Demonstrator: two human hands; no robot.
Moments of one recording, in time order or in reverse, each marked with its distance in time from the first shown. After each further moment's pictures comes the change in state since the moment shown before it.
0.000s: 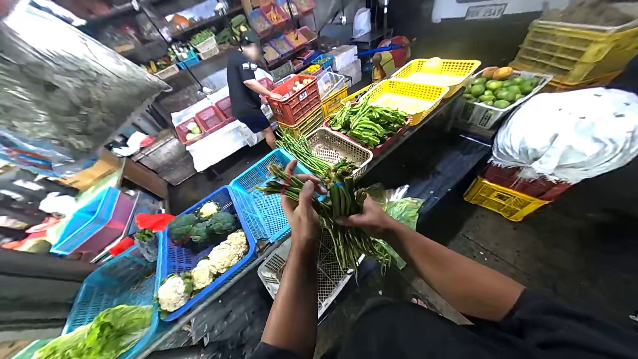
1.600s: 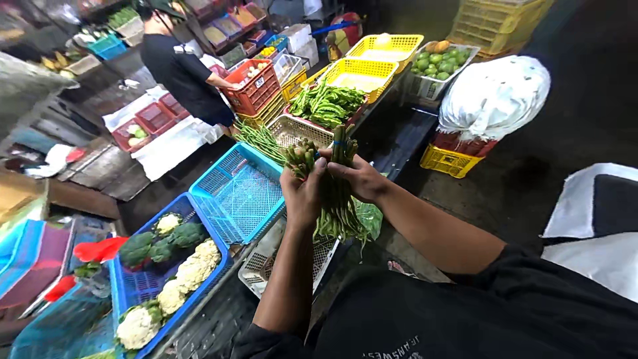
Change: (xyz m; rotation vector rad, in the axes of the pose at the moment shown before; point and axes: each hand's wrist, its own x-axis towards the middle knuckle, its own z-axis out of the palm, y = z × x) left_hand -0.005 -0.008 0.051 0.135 -0.263 -0.134; right_hand -0.006 -0.038 -0.041 0.170 0.023 -0.093
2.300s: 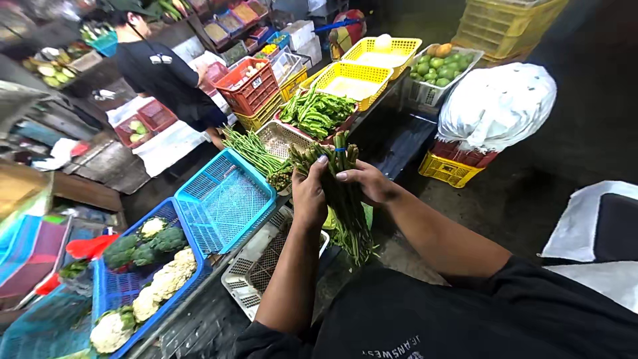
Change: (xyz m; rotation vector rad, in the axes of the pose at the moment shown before) left_hand 0.032 -0.028 0.114 -0.299 0.238 -0.435; right_hand -0.016 -0.040 -0.106 0.089 0.022 0.199
